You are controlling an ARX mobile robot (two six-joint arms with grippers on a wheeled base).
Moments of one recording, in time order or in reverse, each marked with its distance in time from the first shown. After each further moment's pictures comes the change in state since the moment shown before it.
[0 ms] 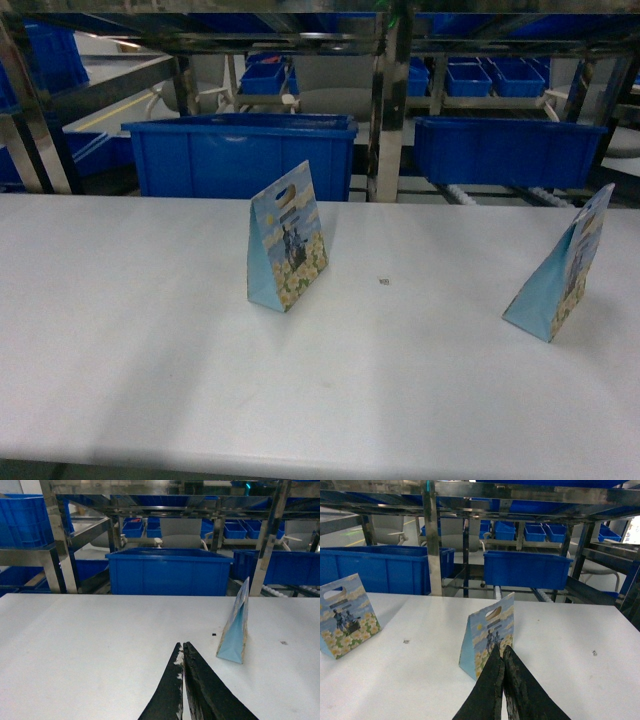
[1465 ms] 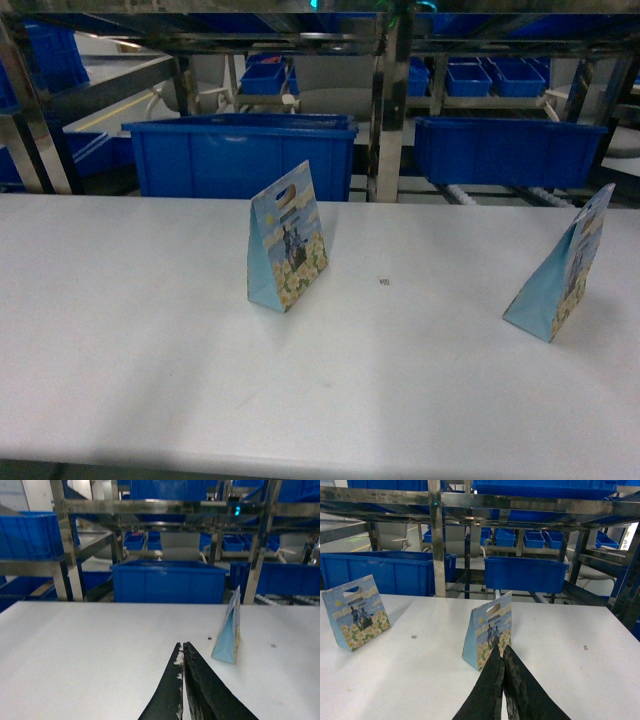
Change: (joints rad) left arm 0.000 -0.742 -0.020 -0.705 0.000 0.000; right arm 0.000 -0.750 -0.039 -0.695 0.000 0.000
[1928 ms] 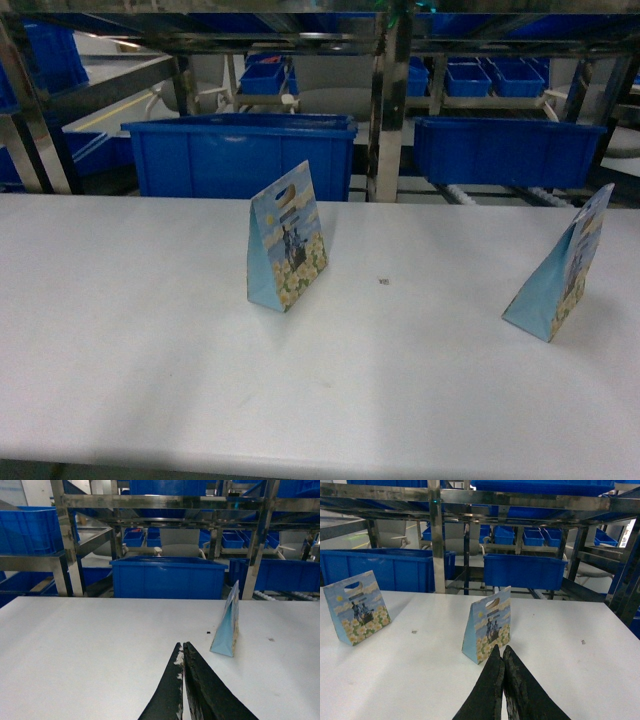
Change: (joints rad) left arm 0.000 -0.125 -0.001 -0.124 -0.001 0.000; right arm 0.000 -0.173 0.001 -0.182 0.003 0.000
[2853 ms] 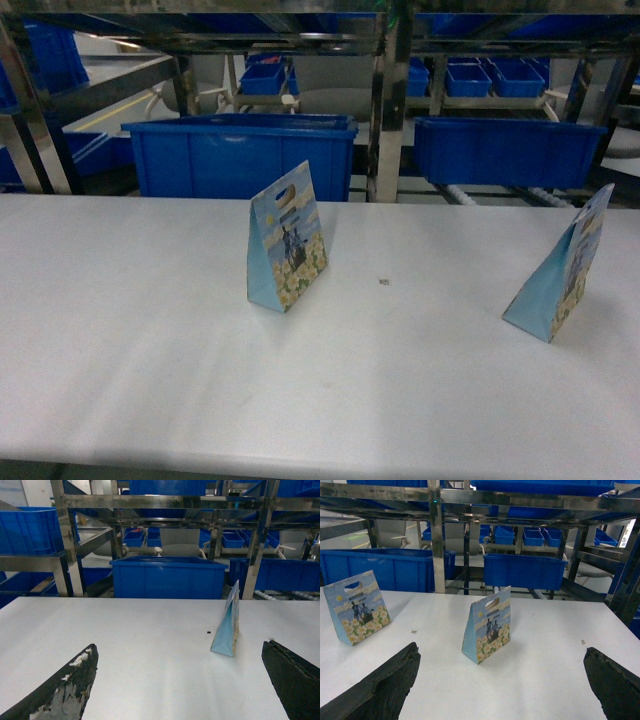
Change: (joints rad) left arm 0.000 0.000 0.000 0.000 0.000 0.003; right arm 0.000 0.000 0.000 0.000 0.000 0.000
